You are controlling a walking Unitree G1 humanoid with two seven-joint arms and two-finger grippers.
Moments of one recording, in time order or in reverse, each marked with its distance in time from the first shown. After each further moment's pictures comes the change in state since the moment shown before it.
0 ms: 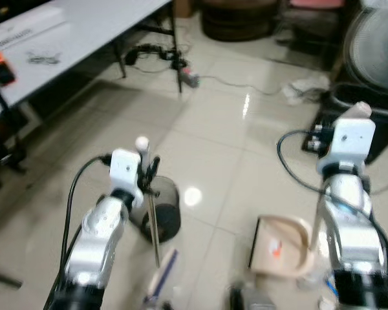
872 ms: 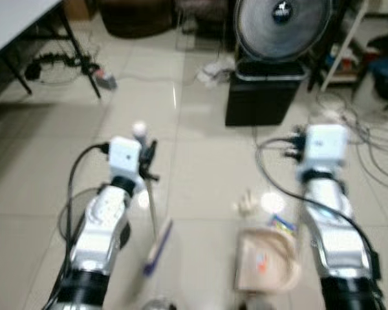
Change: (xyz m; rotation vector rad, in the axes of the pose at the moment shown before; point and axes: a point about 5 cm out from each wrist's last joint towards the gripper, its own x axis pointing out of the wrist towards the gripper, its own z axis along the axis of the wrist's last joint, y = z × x) left arm 0.014 0.006 0.015 0.075 -0.092 0.098; right arm -0.009 0.037 0.003 0.053 0.034 0.177
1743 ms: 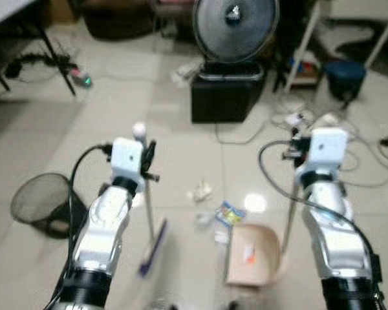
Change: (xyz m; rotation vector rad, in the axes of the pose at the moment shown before) left arm 0.001 -0.004 0.000 0.036 -0.002 0.018; right arm -0.002 -0.007 -0.010 0.041 0.006 -0.006
